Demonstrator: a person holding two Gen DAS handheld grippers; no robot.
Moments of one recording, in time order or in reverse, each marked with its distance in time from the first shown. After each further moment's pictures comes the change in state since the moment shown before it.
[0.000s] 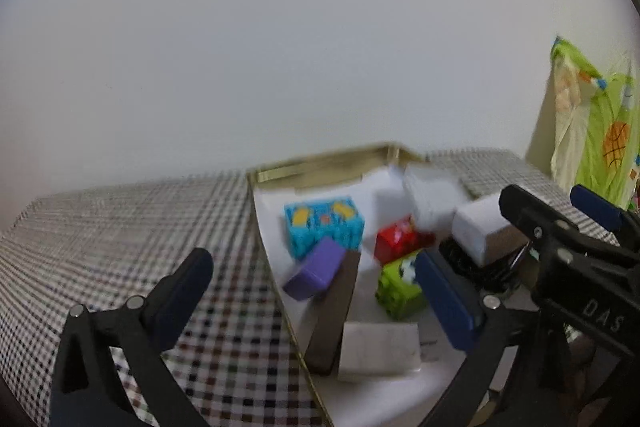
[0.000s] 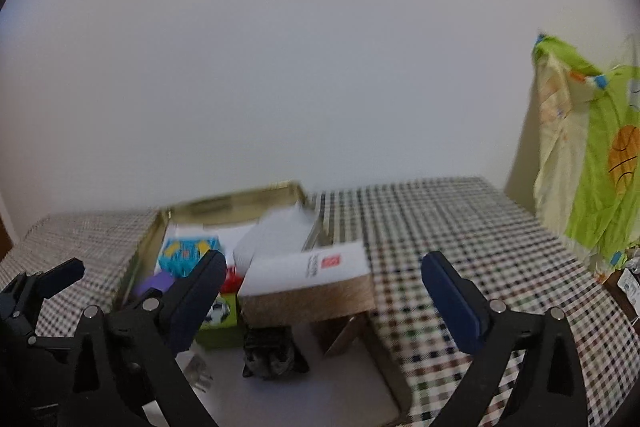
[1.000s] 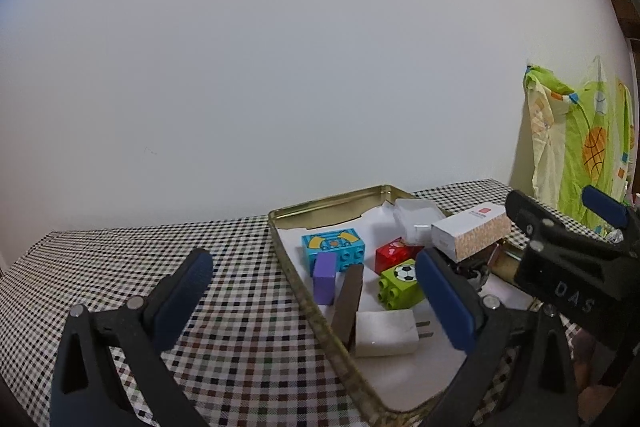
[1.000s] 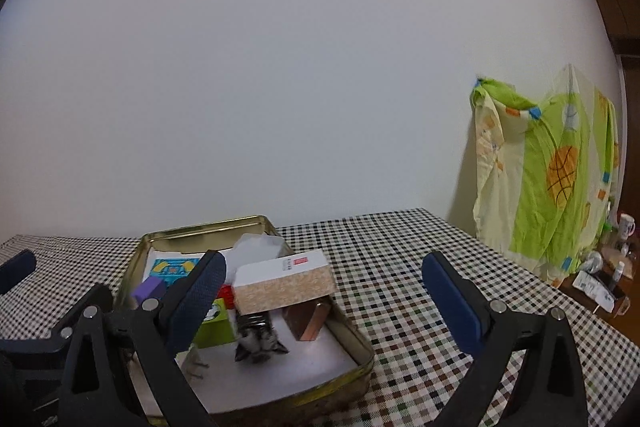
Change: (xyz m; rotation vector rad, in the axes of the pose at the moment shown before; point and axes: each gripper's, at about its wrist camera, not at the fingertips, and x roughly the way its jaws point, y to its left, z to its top) left arm -0.058 0.011 -0.018 0.024 -0.174 -0.017; right arm -0.062 0.018 -0.018 -0.002 -0.157 -0.196
